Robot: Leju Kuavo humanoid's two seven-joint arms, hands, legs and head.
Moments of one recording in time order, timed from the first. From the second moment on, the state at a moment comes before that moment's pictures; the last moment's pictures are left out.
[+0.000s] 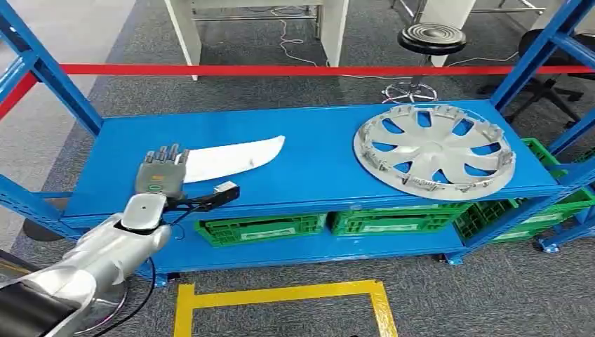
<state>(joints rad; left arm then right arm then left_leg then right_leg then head) -0.84 -0.10 -0.71 -0.25 -1.34 0.36 0.40 -0.10 0.19 -0.72 -0.22 1.35 0.08 0.23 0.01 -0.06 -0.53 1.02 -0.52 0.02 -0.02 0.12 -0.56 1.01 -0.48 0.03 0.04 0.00</state>
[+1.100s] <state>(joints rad) -0.75 -0.09 -0.57 -0.31 -1.22 0.67 -0.03 -0.11 0.19 -0.74 -0.22 1.36 0.08 0.22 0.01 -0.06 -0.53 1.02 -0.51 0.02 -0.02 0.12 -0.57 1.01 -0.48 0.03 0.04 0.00</state>
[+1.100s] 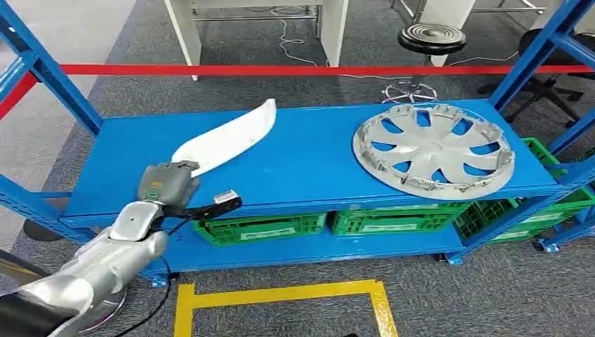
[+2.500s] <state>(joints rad) 0.12 -0.13 -0.51 -1.71 -0.16 0.45 -0.68 -0.08 0.21 -0.84 -0.22 1.35 -0.16 -0.02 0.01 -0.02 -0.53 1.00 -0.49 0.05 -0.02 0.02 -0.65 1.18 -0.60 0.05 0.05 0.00</state>
